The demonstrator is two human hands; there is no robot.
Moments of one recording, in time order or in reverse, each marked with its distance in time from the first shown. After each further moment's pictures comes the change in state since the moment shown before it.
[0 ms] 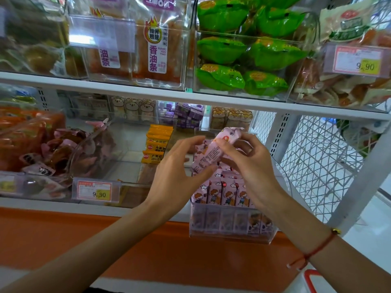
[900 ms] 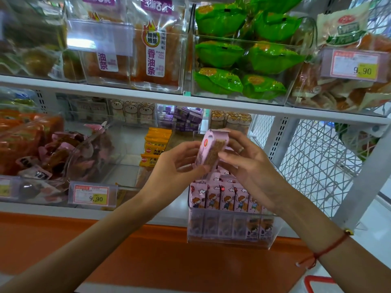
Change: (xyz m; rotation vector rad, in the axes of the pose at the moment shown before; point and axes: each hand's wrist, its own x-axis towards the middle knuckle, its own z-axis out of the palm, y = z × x) left_hand 0.010 0.004 -0.010 -0.413 -0.169 -0.164; right_hand 0.008 -0.009 -0.016 0.096 -0.444 0.011
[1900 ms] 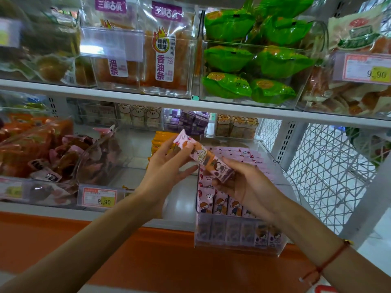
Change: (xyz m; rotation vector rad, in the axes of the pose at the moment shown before) left_hand 0.005 0.004 -0.014 -0.453 0.218 -0.275; right_hand 0.002 0.011 0.014 0.245 0.074 0.372
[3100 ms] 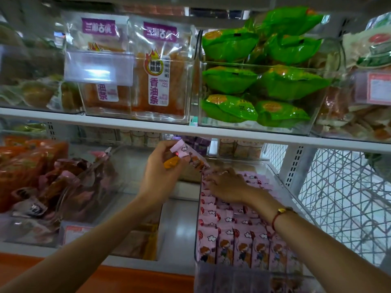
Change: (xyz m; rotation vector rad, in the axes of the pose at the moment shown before) left_hand 0.089 -0.011 -0.017 0.453 0.110 0.580; right_hand 0.145 0.007 -0.054 -1.774 0.015 -0.024
